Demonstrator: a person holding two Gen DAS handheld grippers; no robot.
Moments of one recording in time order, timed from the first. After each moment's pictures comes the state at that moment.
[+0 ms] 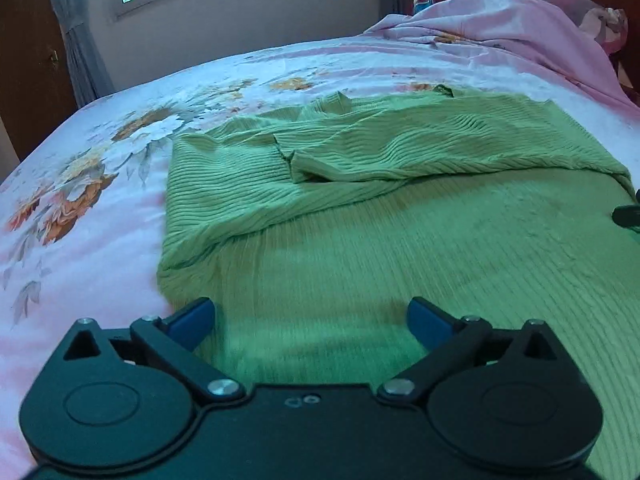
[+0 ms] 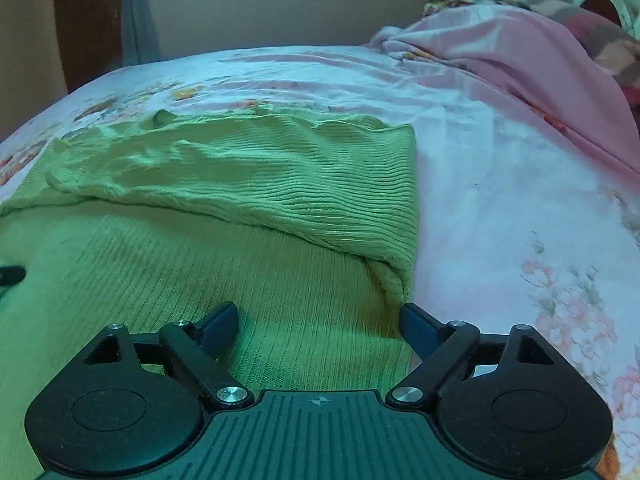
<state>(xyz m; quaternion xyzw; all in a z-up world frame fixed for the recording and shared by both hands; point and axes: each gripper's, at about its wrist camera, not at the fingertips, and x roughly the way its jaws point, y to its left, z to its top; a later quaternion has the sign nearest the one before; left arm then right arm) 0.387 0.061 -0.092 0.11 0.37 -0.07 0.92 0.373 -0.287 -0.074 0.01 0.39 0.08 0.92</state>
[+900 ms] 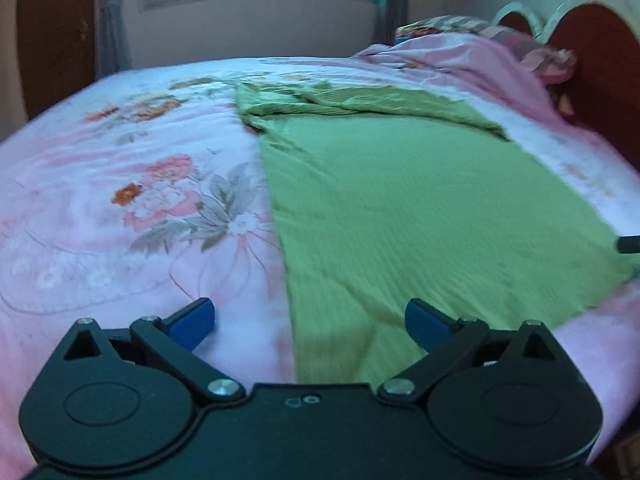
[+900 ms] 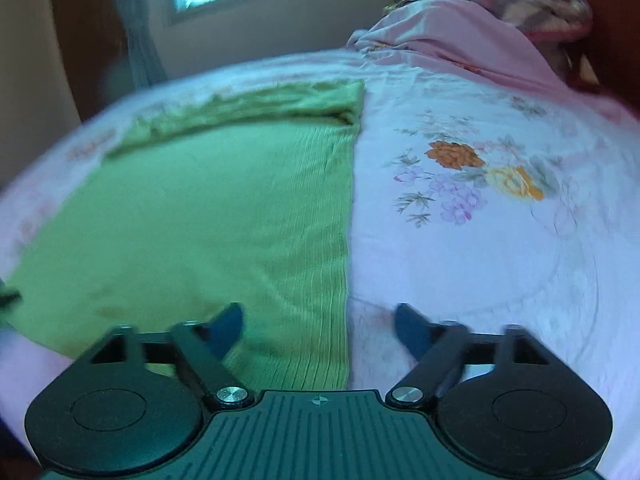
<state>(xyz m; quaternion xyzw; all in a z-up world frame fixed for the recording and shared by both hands) 0.129 0.152 -0.080 0.02 0.34 -0.12 0.93 0.087 -0.325 -0.052 0.10 0.36 0.08 0.92</state>
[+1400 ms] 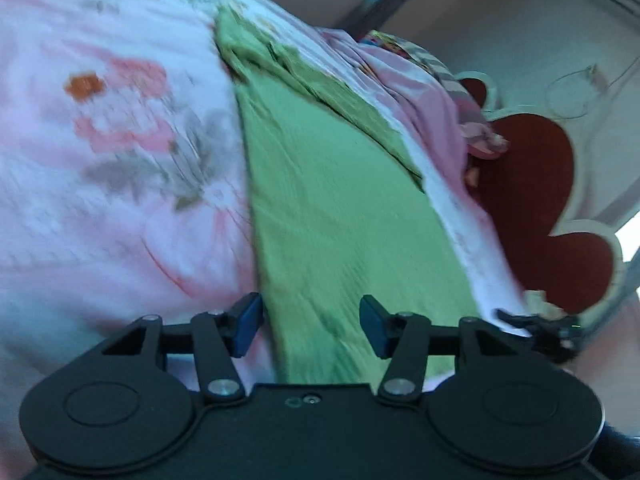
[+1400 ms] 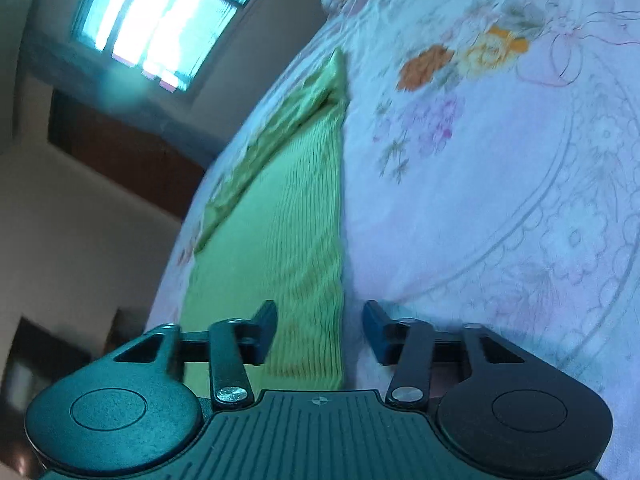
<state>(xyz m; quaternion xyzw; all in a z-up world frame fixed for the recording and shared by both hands) 0.180 0.220 -0.102 -0.25 0.42 -0.28 0.82 0.120 -0.426 -0.081 0.40 0.39 0.21 0.80</state>
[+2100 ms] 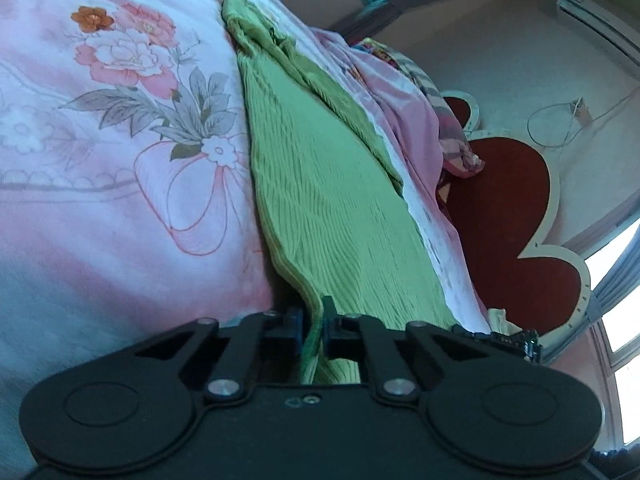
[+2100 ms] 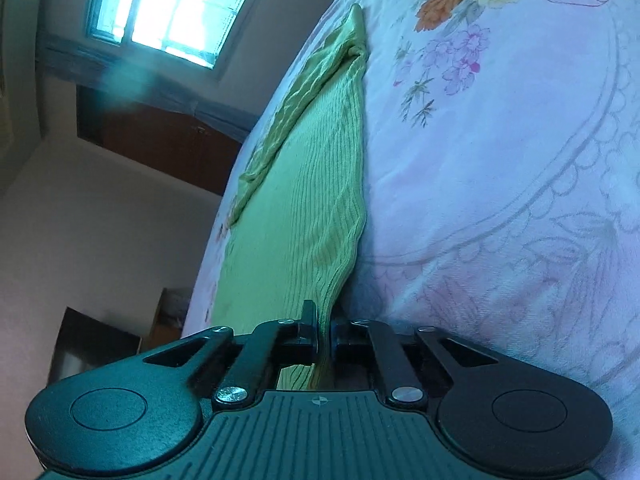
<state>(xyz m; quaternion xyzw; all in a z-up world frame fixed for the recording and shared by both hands) 0.181 0.219 -0.137 -0.31 0.40 -0.30 0.81 0.131 -0.422 -0.103 0.45 0.39 0.28 0.75</state>
